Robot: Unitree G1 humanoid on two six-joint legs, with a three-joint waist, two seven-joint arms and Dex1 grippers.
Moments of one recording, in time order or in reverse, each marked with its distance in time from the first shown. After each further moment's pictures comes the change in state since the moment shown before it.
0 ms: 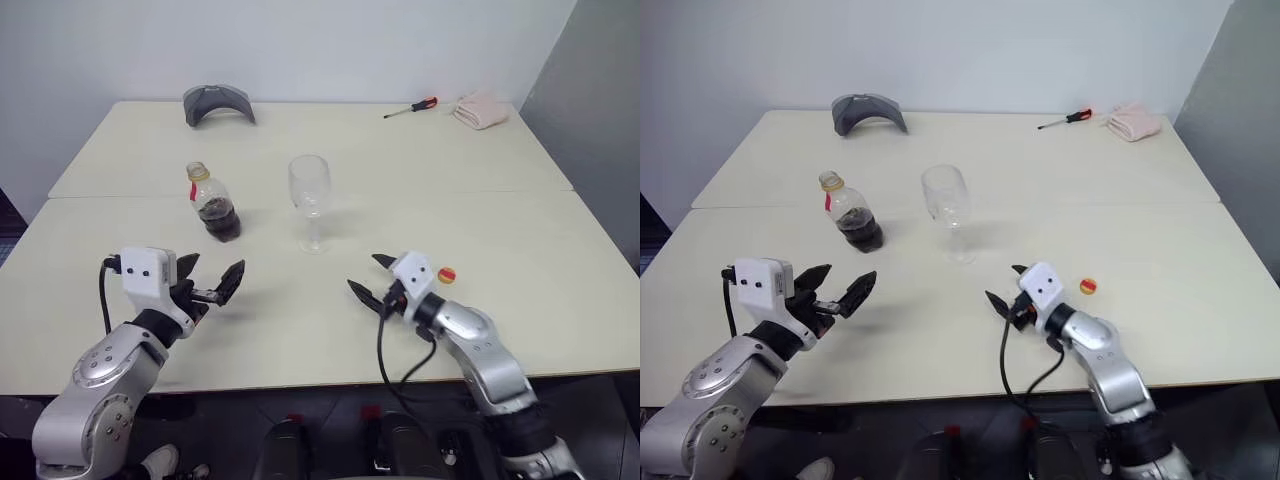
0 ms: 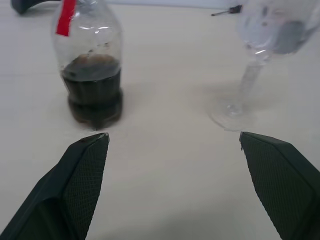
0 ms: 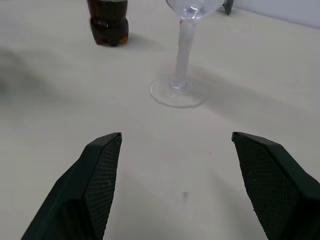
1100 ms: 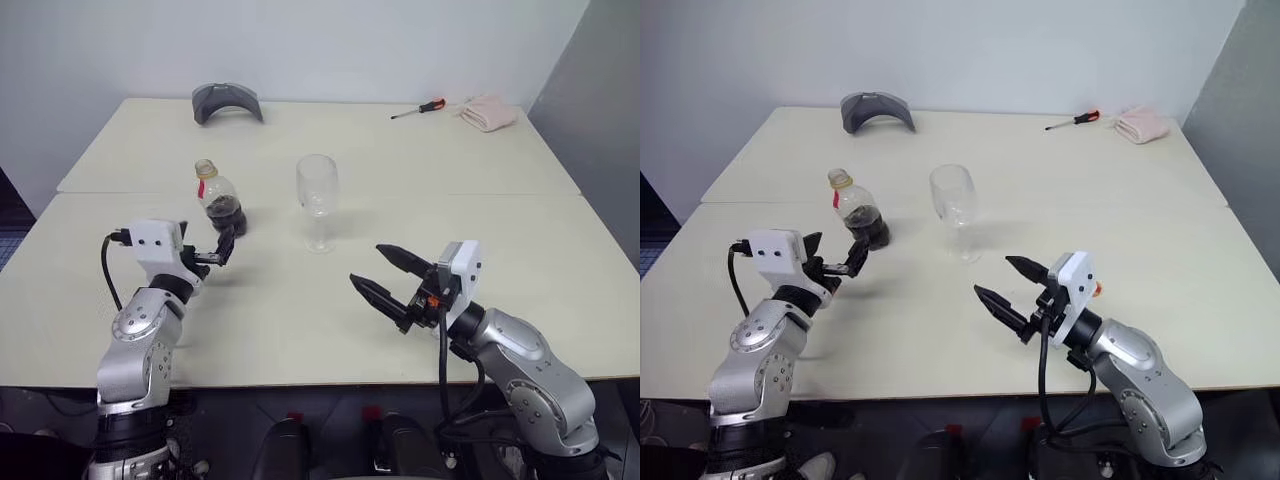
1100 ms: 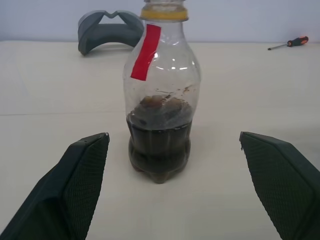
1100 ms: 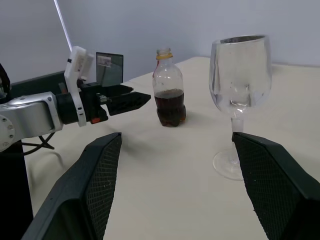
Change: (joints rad) left arm -0.267 -0.081 -0.054 0.388 0.236 -0.291 -0.038; right arm 0.055 -0.038 -0.110 -0.350 0.413 0.235 -0.045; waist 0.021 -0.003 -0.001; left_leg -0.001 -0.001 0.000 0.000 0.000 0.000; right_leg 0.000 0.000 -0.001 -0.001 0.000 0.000
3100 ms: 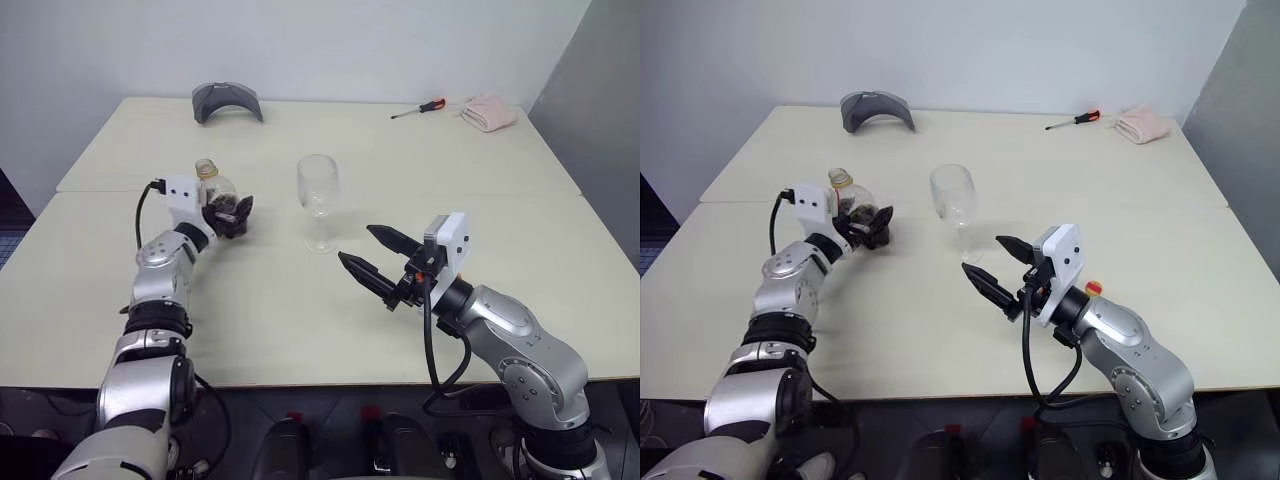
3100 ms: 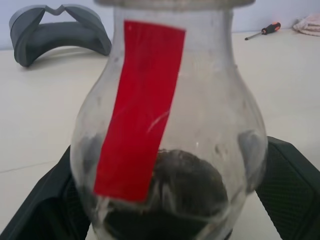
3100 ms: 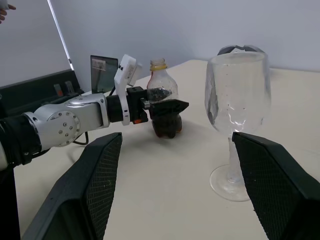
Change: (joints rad) left arm -0.587 0.076 -0.065 1.040 0.153 -0.438 -0.316; right arm -0.146 0.016 0.016 0.003 0.056 0.128 -0.124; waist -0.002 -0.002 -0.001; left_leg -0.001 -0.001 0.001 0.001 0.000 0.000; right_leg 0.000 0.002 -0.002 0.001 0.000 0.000
